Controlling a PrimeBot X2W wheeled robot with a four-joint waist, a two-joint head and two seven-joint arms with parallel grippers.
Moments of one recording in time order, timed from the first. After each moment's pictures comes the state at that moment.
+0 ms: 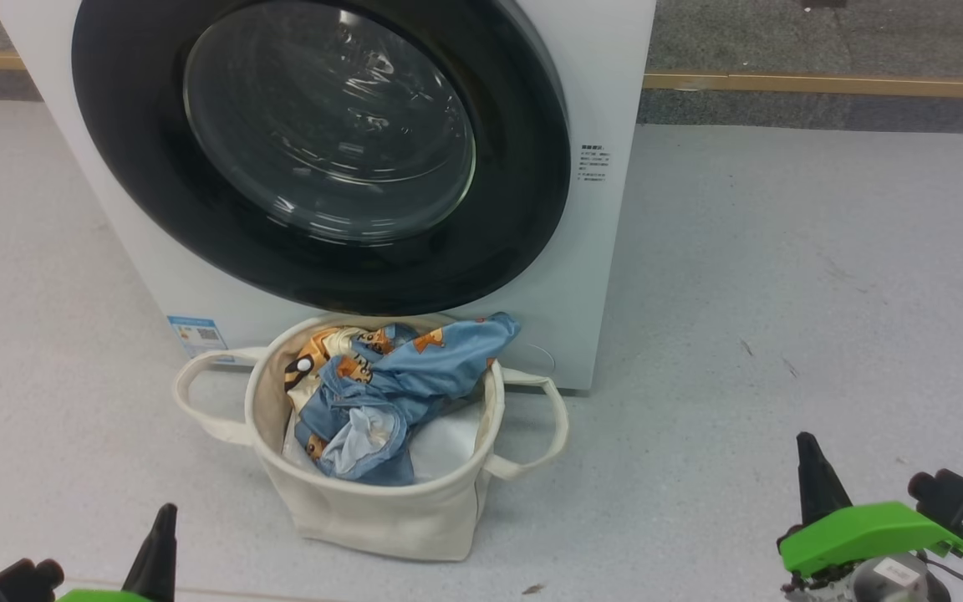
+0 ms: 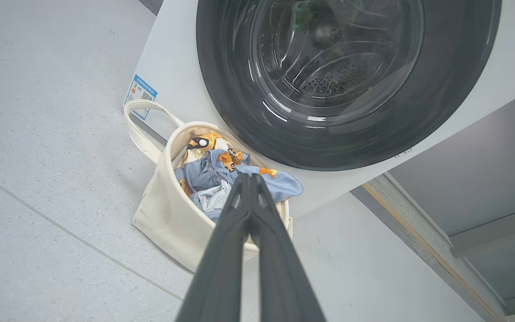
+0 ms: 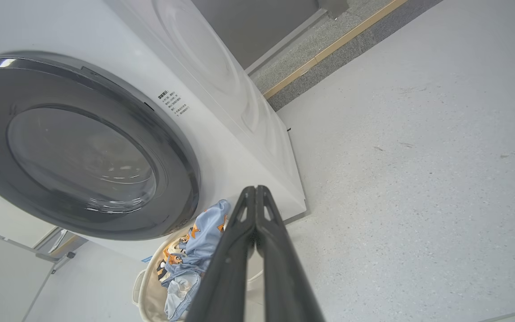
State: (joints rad) left arm -0.08 0.29 -0.15 0.44 -1.02 -0.12 -0.12; right arm -0.12 -0.08 0.02 0.41 0.73 0.13 -0.12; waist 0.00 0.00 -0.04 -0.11
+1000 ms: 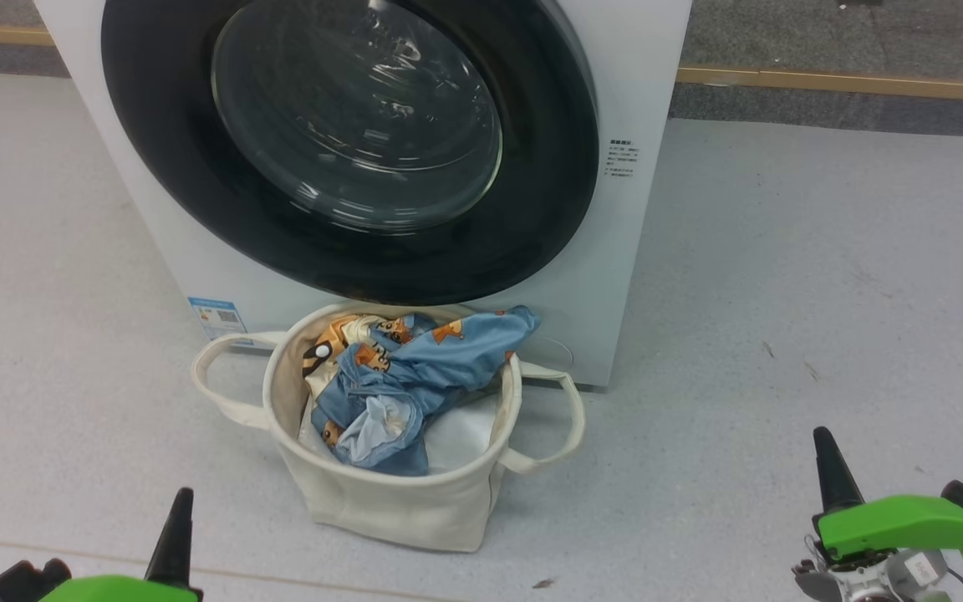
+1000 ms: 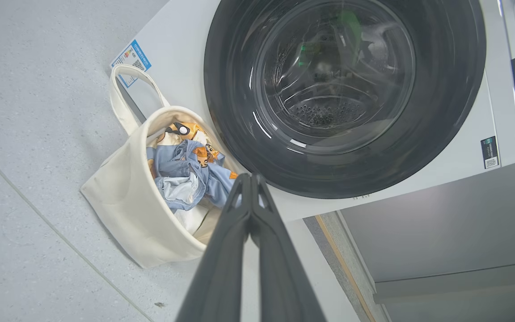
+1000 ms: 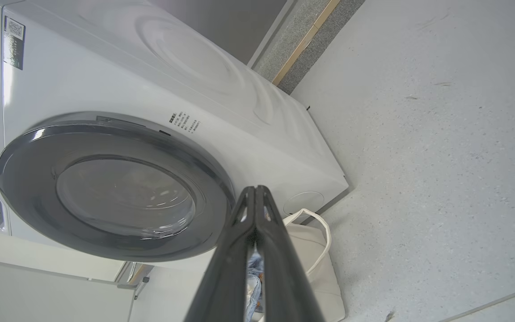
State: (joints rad) left arm -0.08 0.21 -0.07 0.39 -1.23 -0.12 -0.04; right arm -0.12 -0.07 -0.04 0.37 1.03 0.13 -0.04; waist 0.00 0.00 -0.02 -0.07
